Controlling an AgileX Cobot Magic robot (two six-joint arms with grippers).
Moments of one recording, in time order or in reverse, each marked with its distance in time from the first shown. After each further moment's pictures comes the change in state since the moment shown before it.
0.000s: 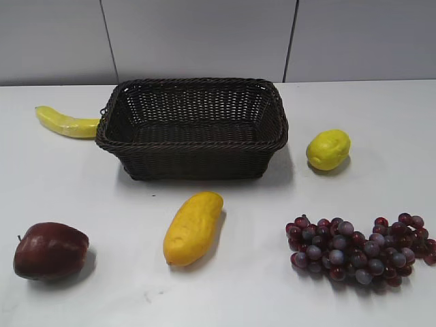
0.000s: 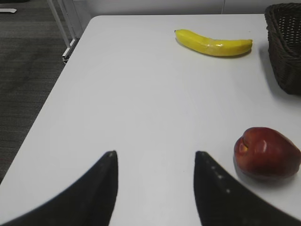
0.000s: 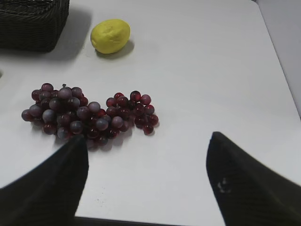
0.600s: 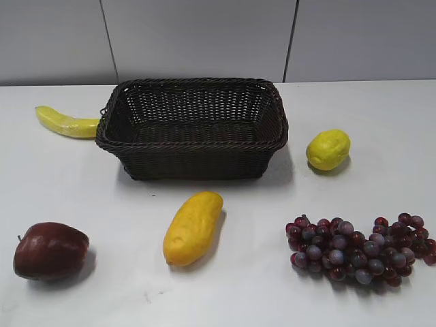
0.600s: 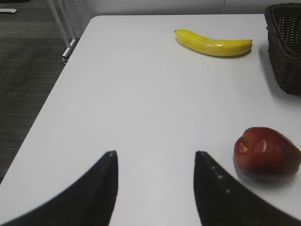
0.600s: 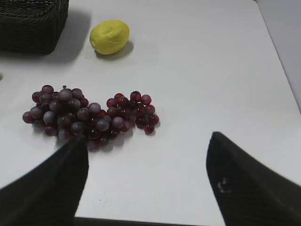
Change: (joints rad) left arm 0.000 0.000 0.000 0.000 0.000 0.000; right arm 0.000 0.030 -0.009 -0.003 0.000 0.039
